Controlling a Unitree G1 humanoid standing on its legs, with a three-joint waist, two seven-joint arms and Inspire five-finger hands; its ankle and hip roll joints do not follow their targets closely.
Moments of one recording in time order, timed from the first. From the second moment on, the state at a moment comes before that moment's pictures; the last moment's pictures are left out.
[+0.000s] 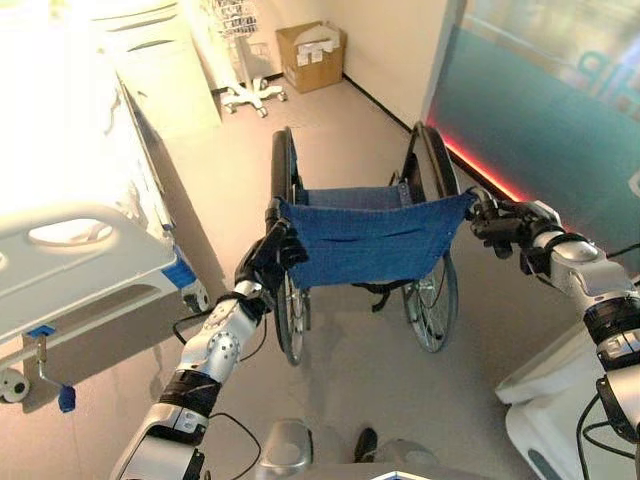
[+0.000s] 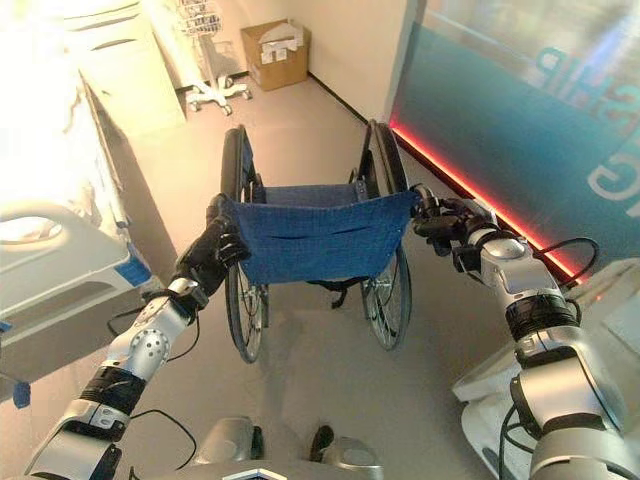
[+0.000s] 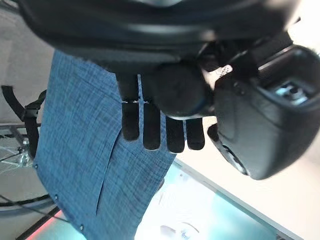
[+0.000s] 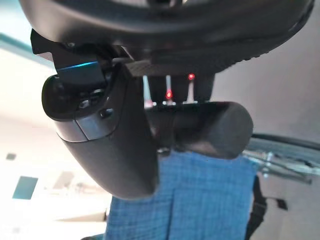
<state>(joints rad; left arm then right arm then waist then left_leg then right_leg) -0.30 0.41 -0.21 0.33 -0.95 0.10 0.08 -0.71 -0.79 0.36 0.72 0.55 0.31 0.05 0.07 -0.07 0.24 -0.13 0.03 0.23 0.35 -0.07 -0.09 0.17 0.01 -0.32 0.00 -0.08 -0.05</state>
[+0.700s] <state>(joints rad) -0.28 0.40 -0.23 0.33 -0.96 0.14 0.07 -0.62 -0.77 0.32 0.77 0.55 0.27 0.10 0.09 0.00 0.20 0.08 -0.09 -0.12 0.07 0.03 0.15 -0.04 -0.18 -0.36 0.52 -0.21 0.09</state>
